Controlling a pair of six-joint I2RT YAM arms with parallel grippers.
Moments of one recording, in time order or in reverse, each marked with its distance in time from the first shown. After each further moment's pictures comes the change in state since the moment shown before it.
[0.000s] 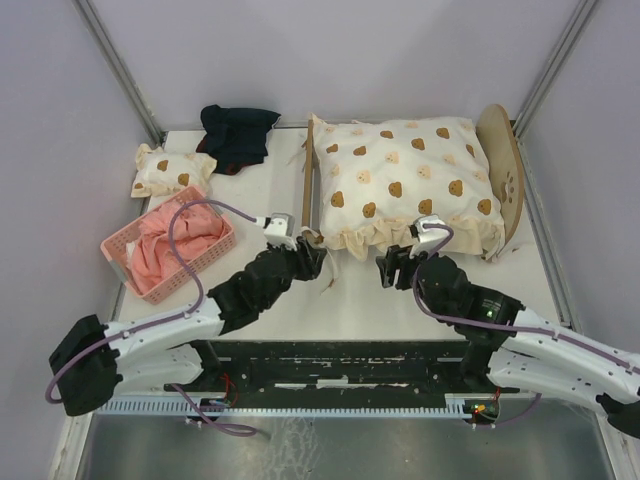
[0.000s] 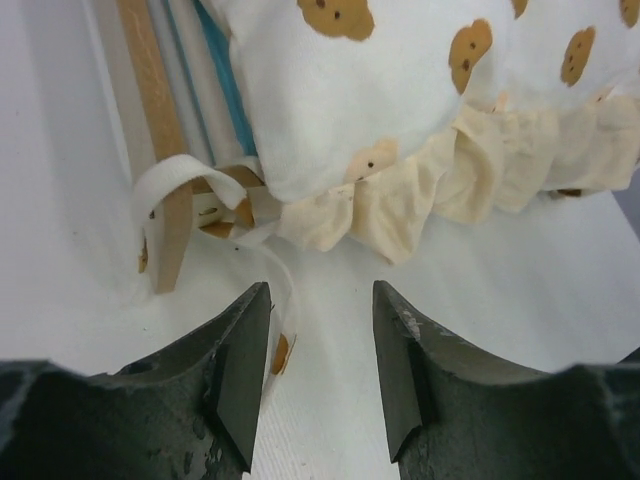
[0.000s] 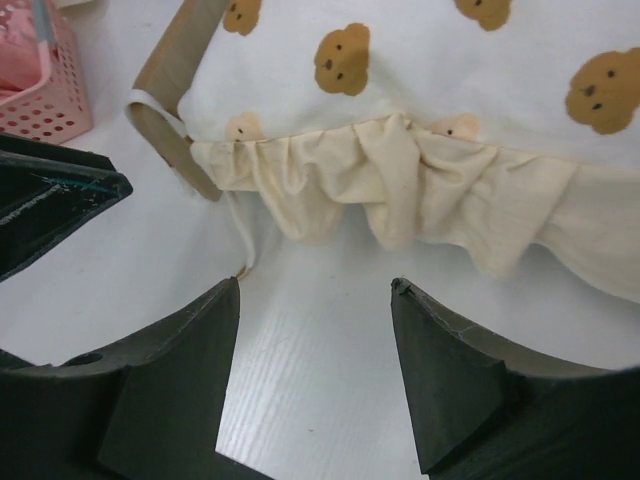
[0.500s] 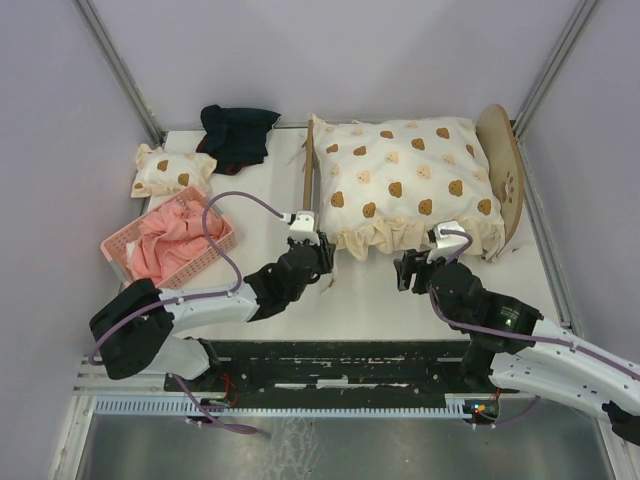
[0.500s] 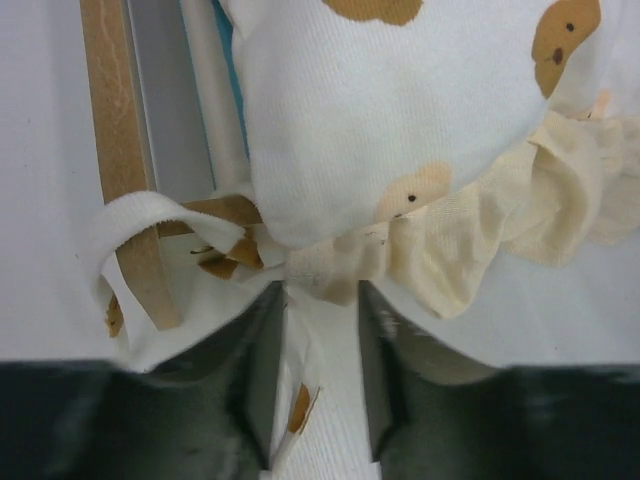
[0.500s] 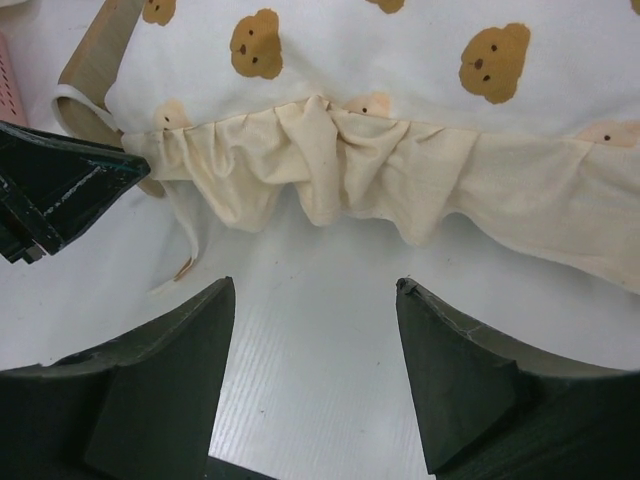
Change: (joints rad) left arm -0.035 0.346 0.094 0.145 -0.116 0.039; right arm 0.000 -0.125 0.007 -0.190 0.106 0.006
